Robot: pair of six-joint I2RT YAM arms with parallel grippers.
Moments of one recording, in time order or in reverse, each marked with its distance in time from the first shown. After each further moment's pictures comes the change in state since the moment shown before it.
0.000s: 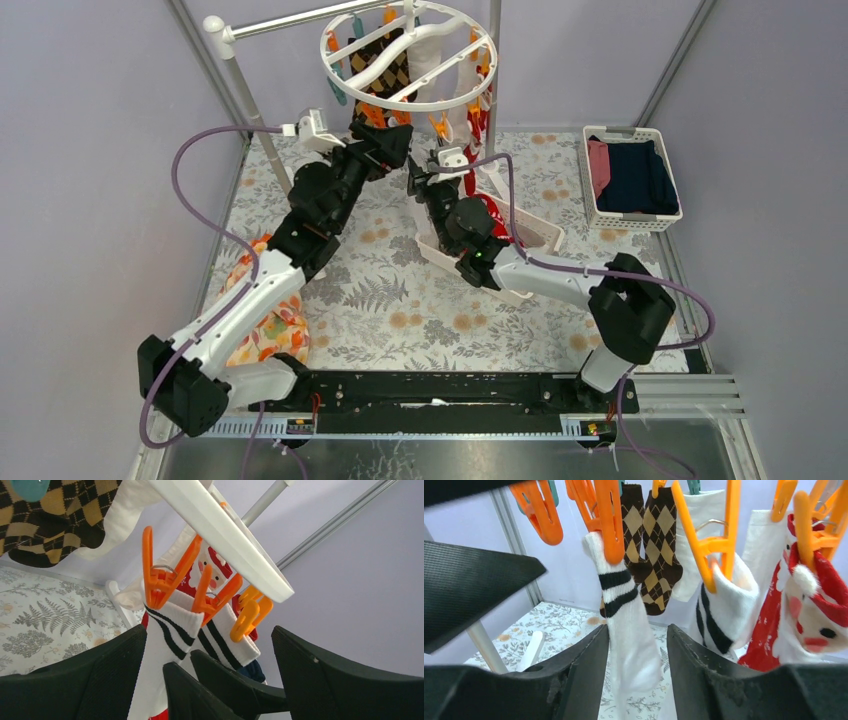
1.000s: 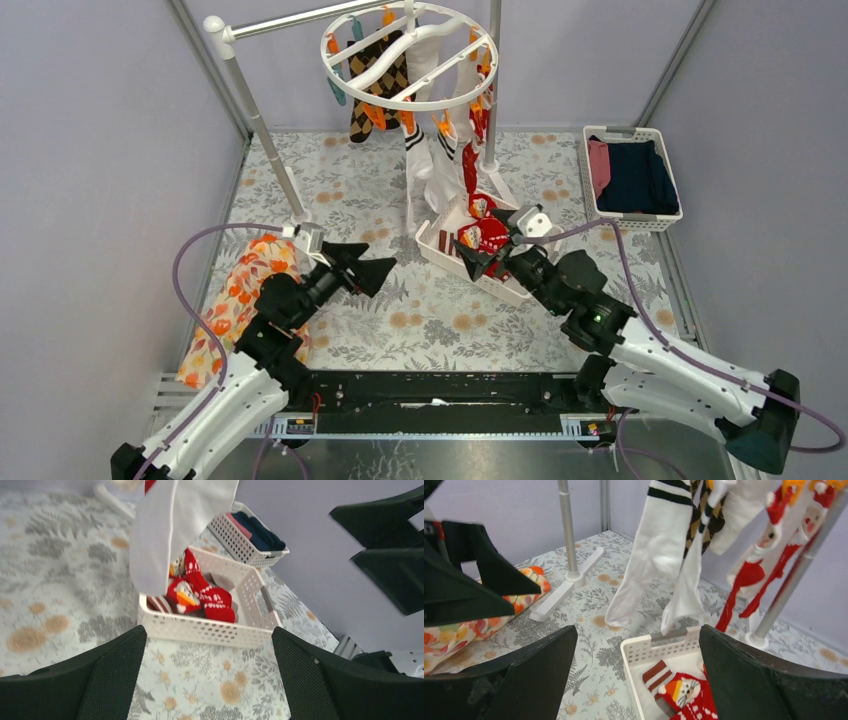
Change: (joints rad) left arm 0.005 -0.710 -0.731 -0.053 0.393 0.275; right arm 0.002 -0.850 -0.474 -0.600 -0.403 0.036
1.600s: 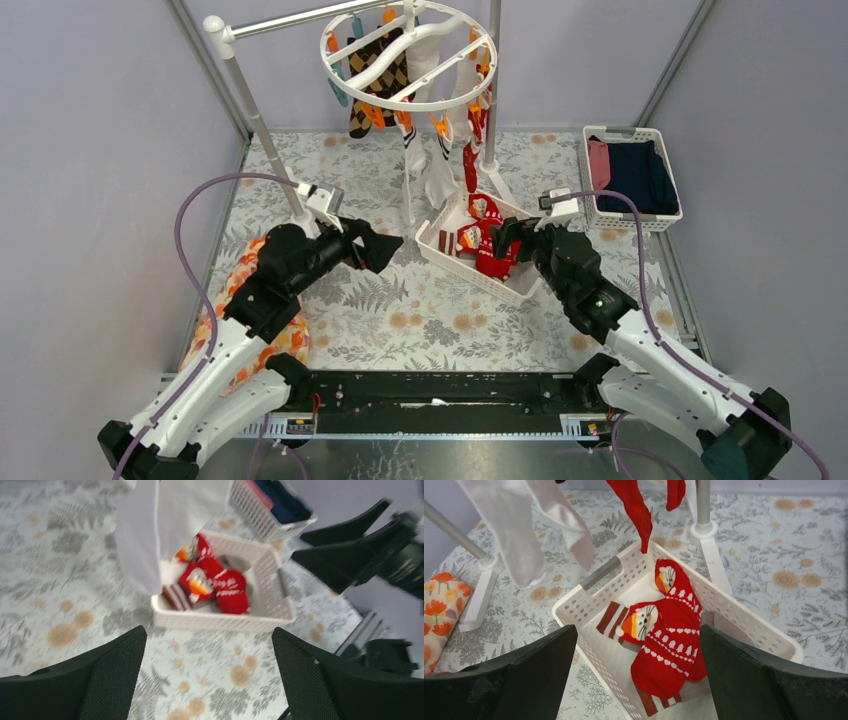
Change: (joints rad) left arm 0.000 0.224 0.383 -0.351 0.038 0.082; right arm -0.272 -0.012 -0.042 -0.249 0.116 0.346
